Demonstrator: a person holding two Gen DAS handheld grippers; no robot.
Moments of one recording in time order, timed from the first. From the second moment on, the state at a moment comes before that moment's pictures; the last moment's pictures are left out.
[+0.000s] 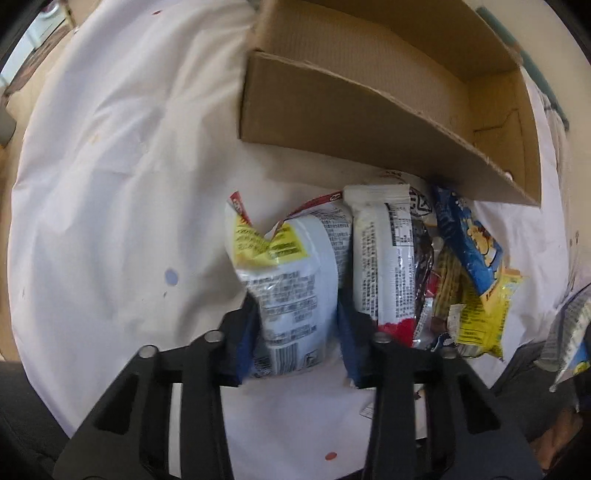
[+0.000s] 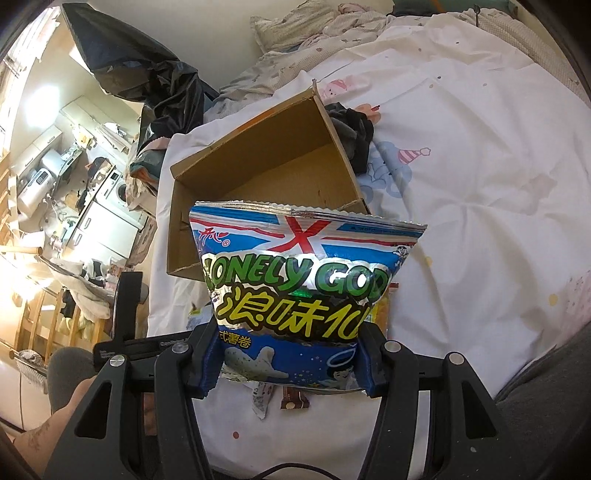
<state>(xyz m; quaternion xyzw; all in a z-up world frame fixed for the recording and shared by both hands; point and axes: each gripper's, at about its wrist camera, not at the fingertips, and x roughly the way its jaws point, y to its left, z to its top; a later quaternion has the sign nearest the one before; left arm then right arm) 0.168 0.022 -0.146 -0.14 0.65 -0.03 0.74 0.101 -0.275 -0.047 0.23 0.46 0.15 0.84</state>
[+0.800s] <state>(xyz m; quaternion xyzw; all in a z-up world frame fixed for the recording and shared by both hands) 0.198 0.028 0.011 -0.08 0.47 -0.03 0.88 0.189 -0.259 -0.012 0.17 0.42 0.18 0.87</state>
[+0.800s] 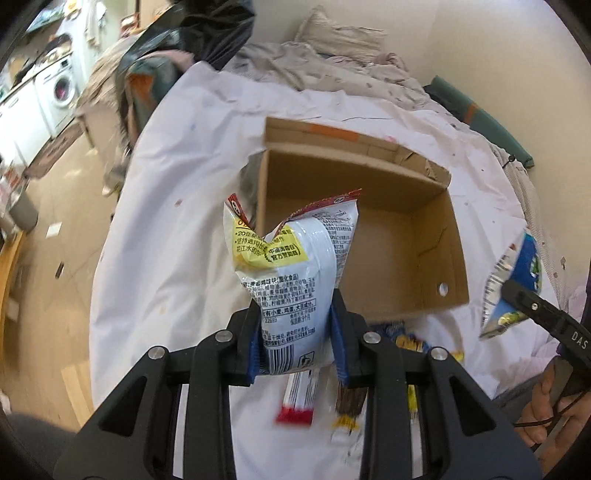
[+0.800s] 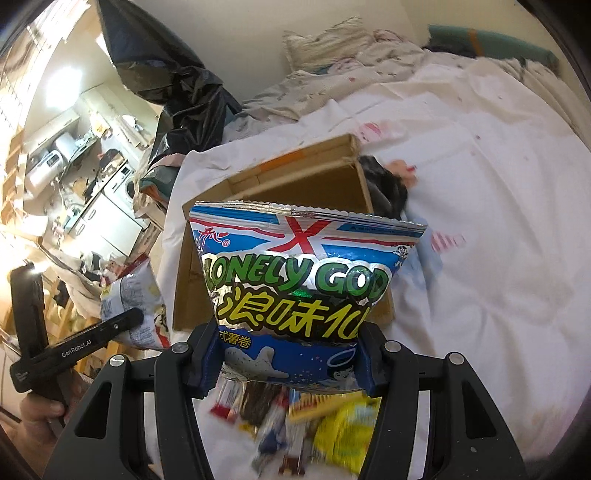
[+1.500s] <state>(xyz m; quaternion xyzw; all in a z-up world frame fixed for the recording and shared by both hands) 0.249 0.010 -0.051 -0.06 0.47 -0.06 0.88 0.247 -0.231 -0.072 0.13 0.48 0.18 0.85</state>
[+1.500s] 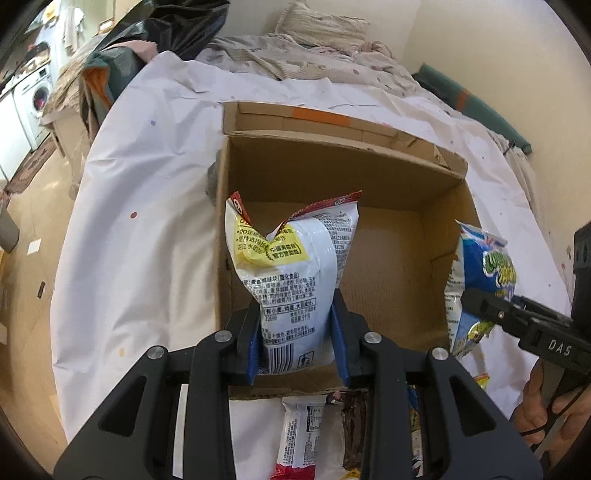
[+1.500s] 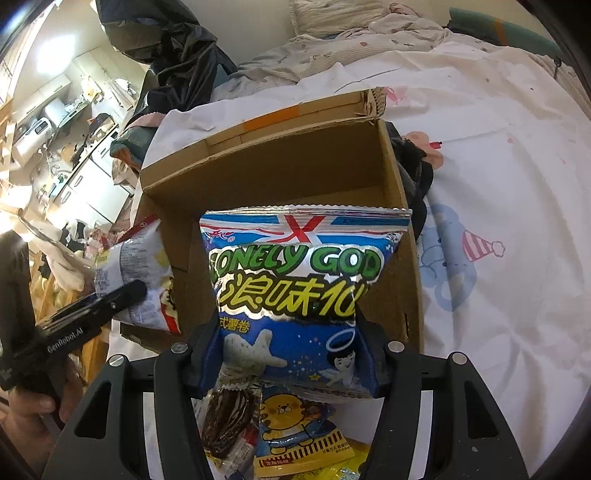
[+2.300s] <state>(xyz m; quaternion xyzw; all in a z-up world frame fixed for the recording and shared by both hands) 0.228 0.020 -0.044 -0.08 0.46 -0.04 0.88 0.233 -0.265 -0.061 0.20 0.45 0.14 0.86</state>
